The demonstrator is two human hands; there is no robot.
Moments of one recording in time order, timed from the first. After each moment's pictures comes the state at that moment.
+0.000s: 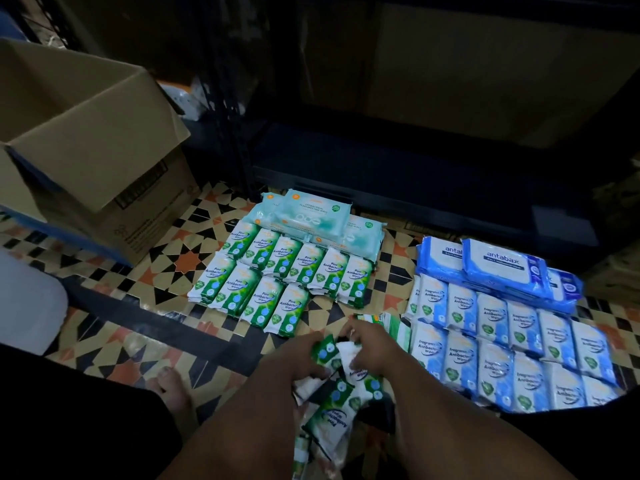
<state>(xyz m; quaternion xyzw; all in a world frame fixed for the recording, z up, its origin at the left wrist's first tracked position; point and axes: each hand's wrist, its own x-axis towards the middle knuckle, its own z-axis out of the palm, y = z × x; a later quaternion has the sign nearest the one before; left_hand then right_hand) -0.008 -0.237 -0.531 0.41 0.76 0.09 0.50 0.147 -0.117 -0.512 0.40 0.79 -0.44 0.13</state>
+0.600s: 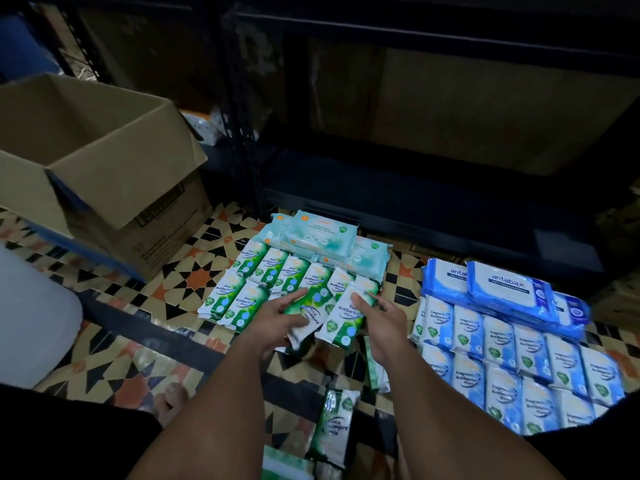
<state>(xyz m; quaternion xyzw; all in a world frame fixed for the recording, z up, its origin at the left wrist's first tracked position) -0.066 -0.230 -0.467 0.18 0.67 0.50 0.51 0.103 -0.105 -0.472 0.53 0.38 -0.72 -0.25</state>
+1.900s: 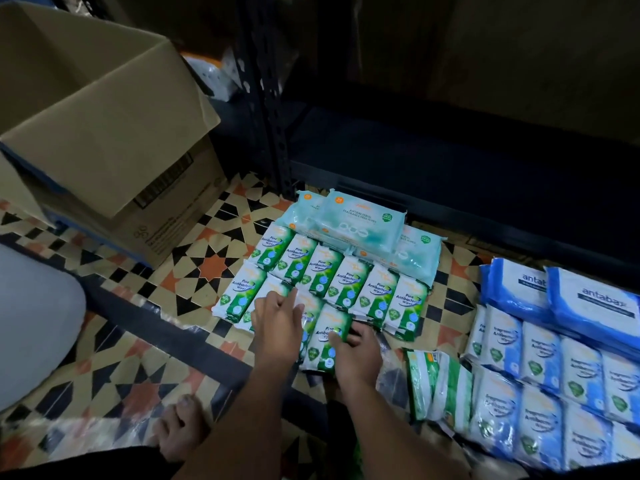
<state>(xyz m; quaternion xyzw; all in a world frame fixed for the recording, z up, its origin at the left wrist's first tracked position) -0.118 -0.225 -0.562 0.32 0.92 0.22 0.09 0.006 -0.164 -0.560 0.63 0.49 -0.57 -0.18</state>
